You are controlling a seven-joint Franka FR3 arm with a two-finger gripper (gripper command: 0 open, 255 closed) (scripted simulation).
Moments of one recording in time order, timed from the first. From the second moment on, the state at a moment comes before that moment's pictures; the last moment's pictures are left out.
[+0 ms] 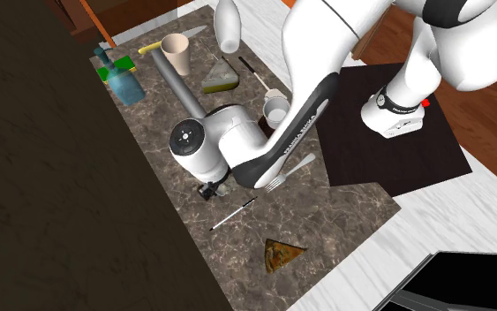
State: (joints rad) arm 0.11 0.66 0.24 -1.74 -0.17 2.28 1.24
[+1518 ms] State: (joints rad) arm 0.10 0.57 0.26 -1.73 -0.15 2.19 1.22
